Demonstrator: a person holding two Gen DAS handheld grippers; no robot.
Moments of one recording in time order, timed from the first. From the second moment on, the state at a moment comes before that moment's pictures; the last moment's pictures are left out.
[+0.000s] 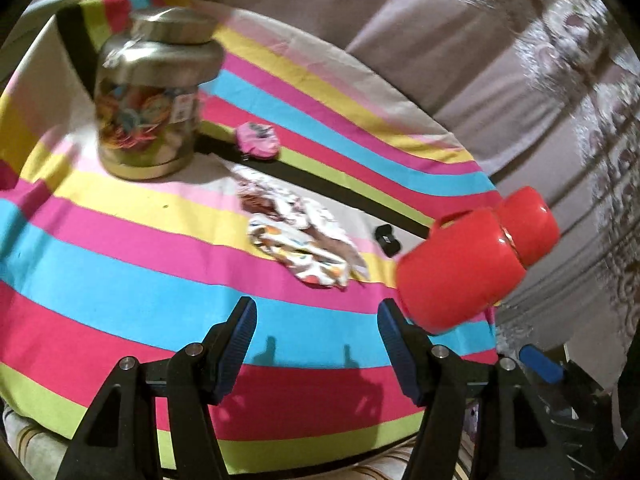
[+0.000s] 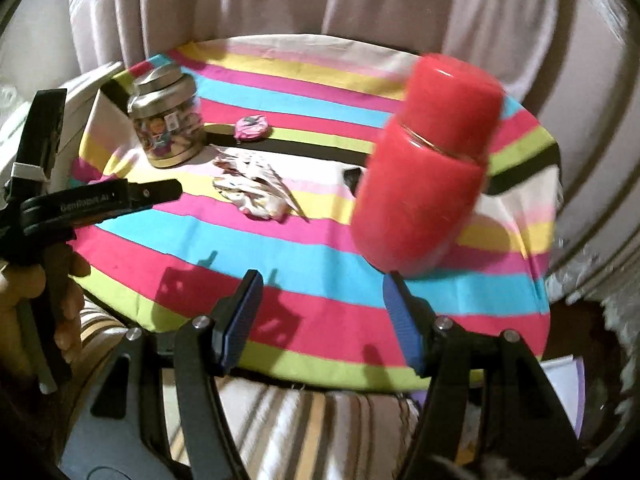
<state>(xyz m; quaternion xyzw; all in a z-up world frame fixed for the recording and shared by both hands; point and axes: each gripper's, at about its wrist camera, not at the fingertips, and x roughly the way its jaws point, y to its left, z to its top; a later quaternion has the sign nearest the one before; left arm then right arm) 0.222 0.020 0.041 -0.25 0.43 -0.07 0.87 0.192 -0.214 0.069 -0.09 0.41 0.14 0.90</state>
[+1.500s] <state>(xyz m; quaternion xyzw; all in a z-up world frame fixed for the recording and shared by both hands) 0.291 0.061 -0.019 -0.34 0.46 -0.03 0.82 0.477 -0.126 -0.048 -0.26 0.65 0.02 0.71</state>
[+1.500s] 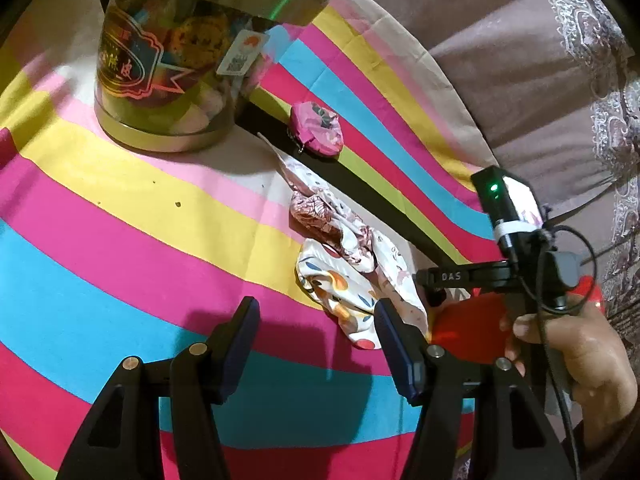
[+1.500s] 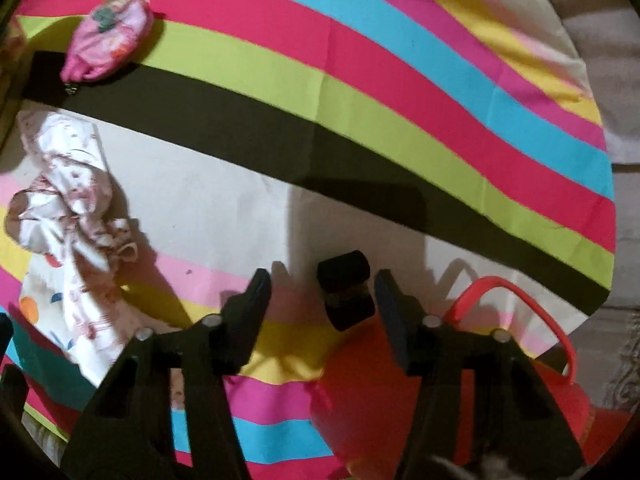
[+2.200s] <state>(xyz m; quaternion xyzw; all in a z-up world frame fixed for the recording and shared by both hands) 0.305 0.057 -0.033 -0.38 0.45 -0.07 0.80 0.477 -0.152 -0.041 -0.19 0.64 0.02 0.74</state>
